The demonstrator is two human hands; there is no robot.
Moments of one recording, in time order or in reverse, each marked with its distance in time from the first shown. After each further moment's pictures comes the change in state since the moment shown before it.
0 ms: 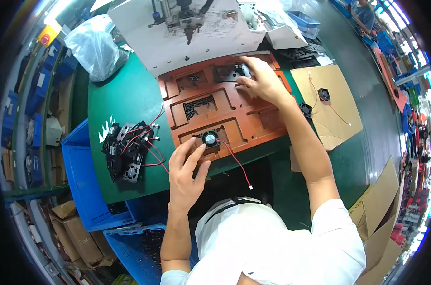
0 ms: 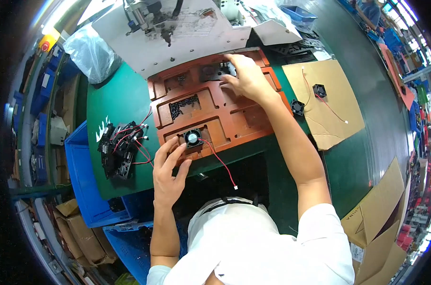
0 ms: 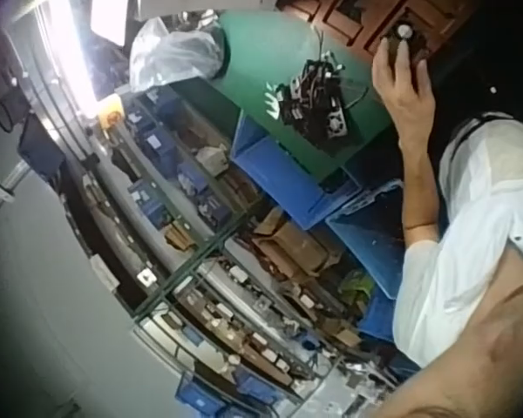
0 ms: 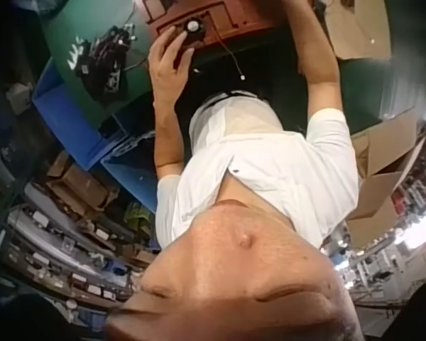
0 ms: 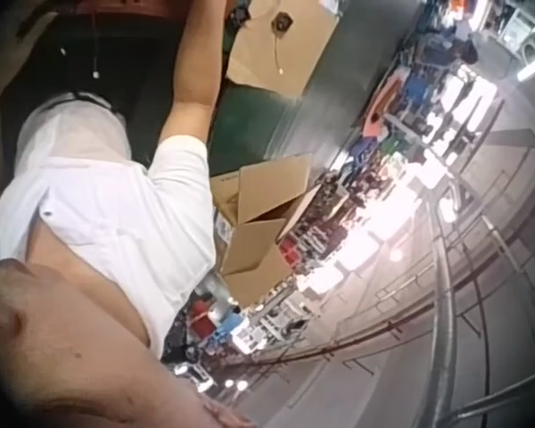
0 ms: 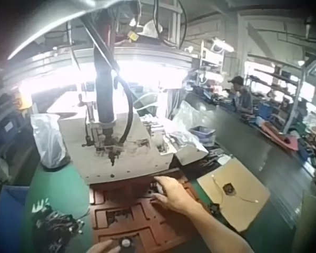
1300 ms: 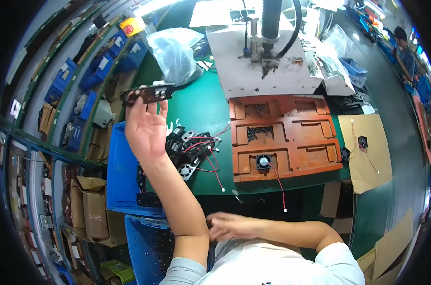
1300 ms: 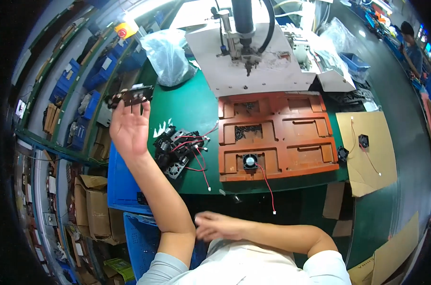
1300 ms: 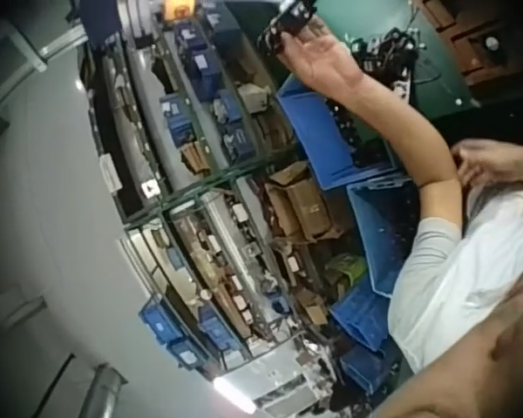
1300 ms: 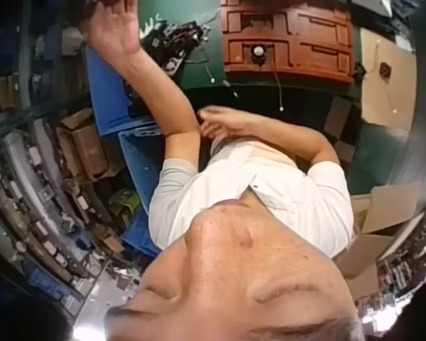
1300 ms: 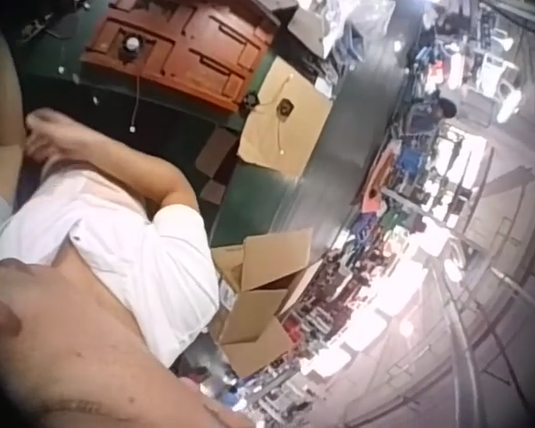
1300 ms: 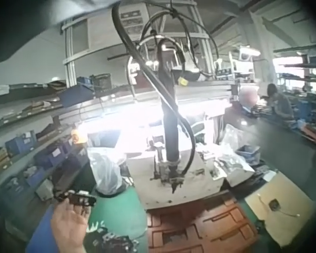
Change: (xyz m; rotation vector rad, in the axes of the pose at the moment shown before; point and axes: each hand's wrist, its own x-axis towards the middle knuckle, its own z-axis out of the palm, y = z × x) left_hand 0.109 -0.049 -0.179 -1.513 0.594 0.024; right_hand -0.197 -0.224 0.113 1.653 -1.533 0.851
